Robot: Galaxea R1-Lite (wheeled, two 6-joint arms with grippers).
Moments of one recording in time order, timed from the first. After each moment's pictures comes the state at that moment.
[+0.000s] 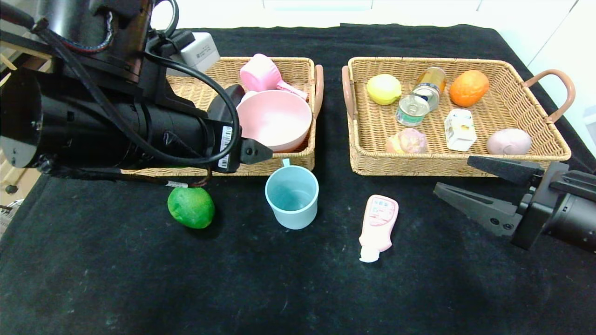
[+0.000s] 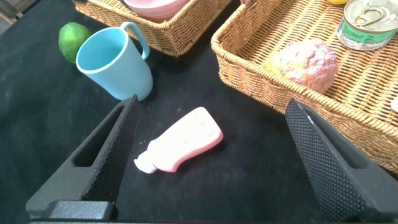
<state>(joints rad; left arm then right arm) -0.61 1.57 -1.50 0.41 0.25 -0.11 0.38 1.31 -0.62 -0.69 0.33 -0.03</state>
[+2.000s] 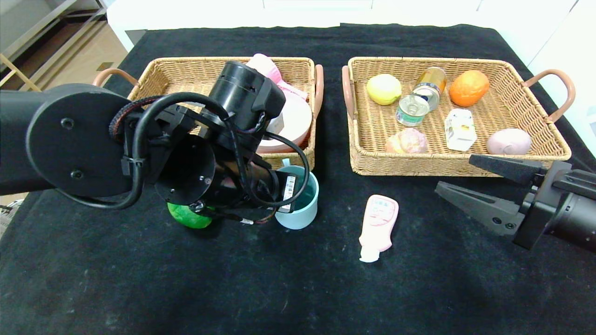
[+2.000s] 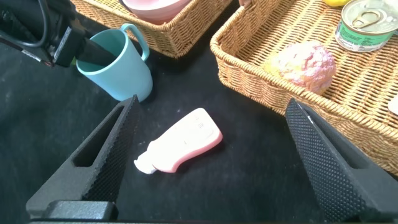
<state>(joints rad) -0.70 1.79 -1.54 0.45 0.33 -0.28 0.38 1.31 -0.62 -0.69 0.33 -0.03</state>
